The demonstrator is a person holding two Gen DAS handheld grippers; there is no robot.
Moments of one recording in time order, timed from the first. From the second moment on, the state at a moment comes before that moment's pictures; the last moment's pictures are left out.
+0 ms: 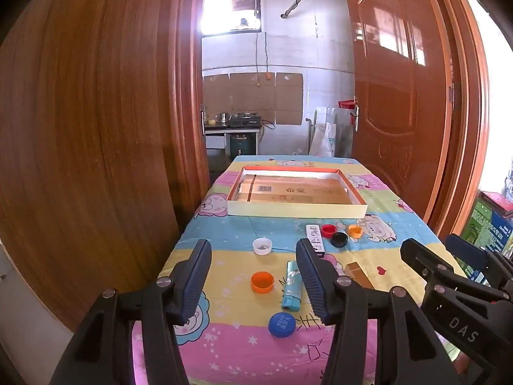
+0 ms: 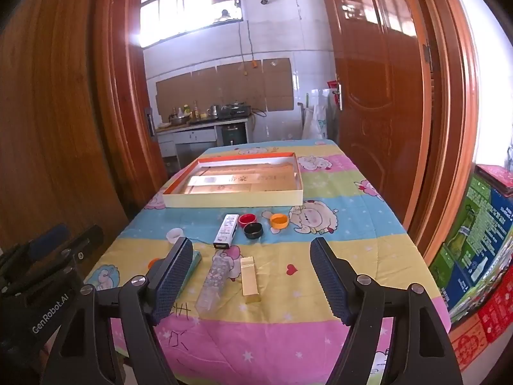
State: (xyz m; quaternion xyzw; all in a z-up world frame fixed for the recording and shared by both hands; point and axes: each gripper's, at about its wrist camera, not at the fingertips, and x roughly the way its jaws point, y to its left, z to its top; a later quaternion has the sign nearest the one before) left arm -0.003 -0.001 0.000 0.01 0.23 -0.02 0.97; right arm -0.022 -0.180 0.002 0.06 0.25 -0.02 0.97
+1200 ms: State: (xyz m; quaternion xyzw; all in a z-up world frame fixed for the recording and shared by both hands) left arm -0.002 0.001 -0.002 0.01 0.22 -0.02 0.97; right arm -0.025 -0.181 0.002 0.06 0.25 -0.02 0.97
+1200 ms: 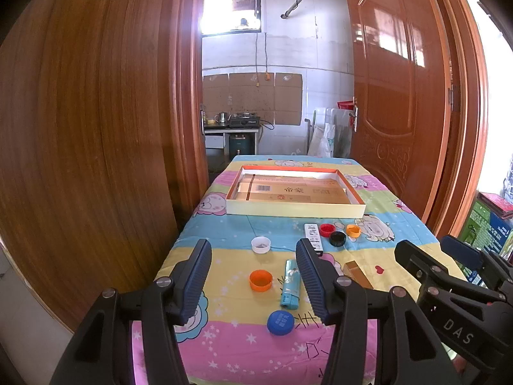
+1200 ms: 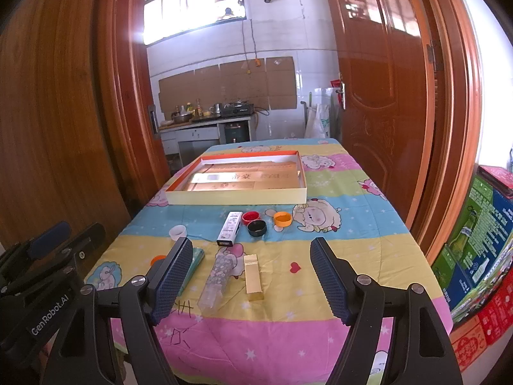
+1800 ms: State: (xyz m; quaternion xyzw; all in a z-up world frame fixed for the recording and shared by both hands) left arm -0.002 0.003 -0.003 0.01 0.23 -0.02 0.97; right arm -0.024 -0.179 -0.001 0.06 0.25 -0.02 0.97
